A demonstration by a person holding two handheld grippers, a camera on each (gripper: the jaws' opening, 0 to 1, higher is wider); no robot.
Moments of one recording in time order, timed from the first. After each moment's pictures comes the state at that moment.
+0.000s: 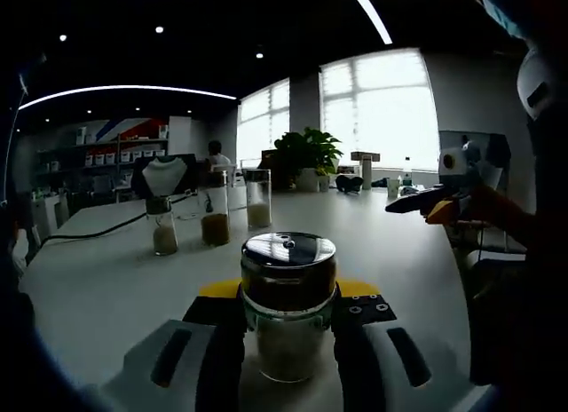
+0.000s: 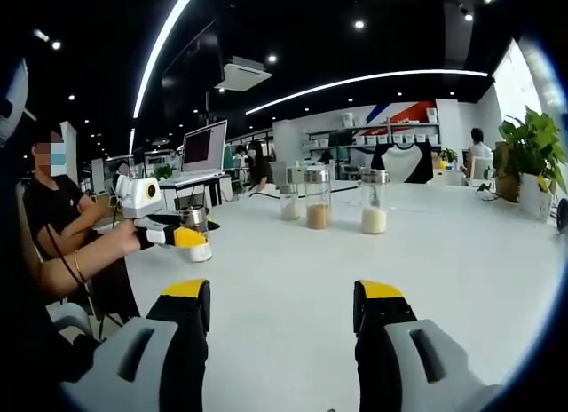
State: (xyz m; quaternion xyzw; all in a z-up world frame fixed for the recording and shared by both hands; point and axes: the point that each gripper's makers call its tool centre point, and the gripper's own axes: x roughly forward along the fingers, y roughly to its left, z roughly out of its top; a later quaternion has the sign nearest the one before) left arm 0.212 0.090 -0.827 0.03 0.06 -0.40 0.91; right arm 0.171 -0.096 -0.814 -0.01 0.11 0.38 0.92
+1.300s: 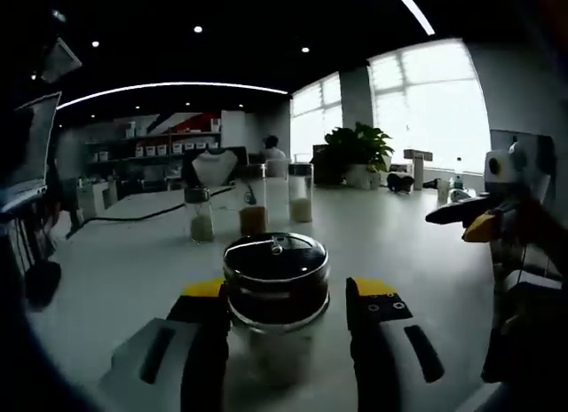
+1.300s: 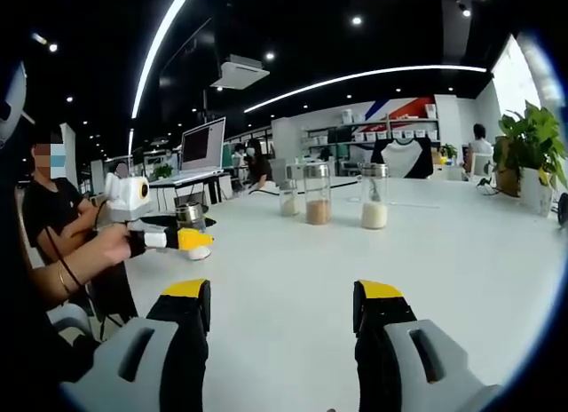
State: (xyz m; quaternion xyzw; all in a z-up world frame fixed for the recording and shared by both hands) left arm 0.220 0.100 -0.824 -0.01 0.07 -0.23 0.97; right arm 0.172 -0.093 -0.821 0.00 0.11 0.37 0.92
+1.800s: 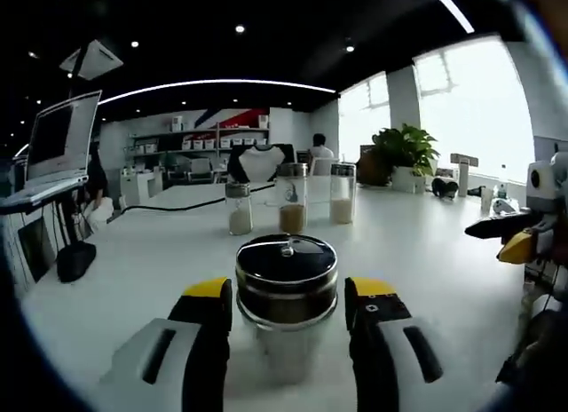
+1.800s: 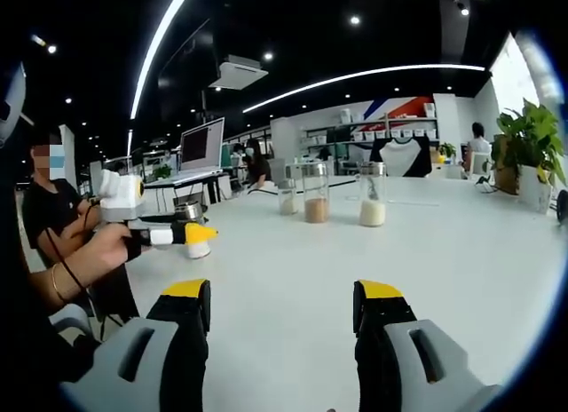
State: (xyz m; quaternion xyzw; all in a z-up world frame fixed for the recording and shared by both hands) left arm 0.224 0.118 -0.829 0.01 0.09 -0.10 0.99; right arm 0.170 -0.099 -0.823 0.00 0.12 0.37 0.92
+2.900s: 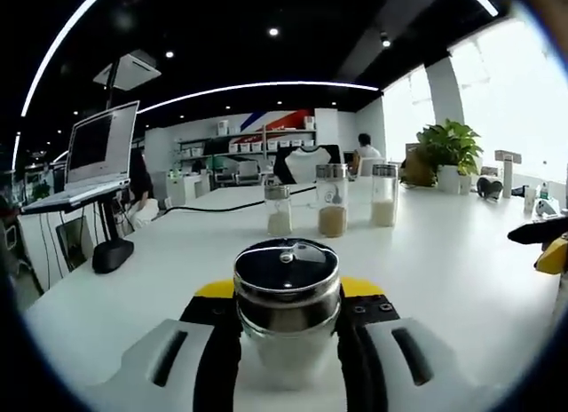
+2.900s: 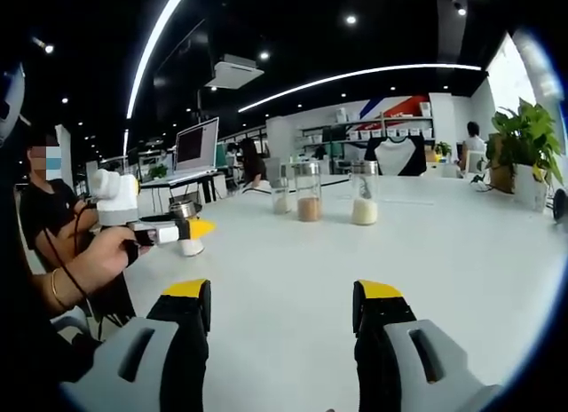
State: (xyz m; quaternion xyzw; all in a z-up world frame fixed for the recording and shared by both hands) left arm 0.224 0.125 -0.826 0.01 0.08 -0.01 1.00; right arm 0.174 -0.109 -0.823 0.00 0.12 0.36 0.93
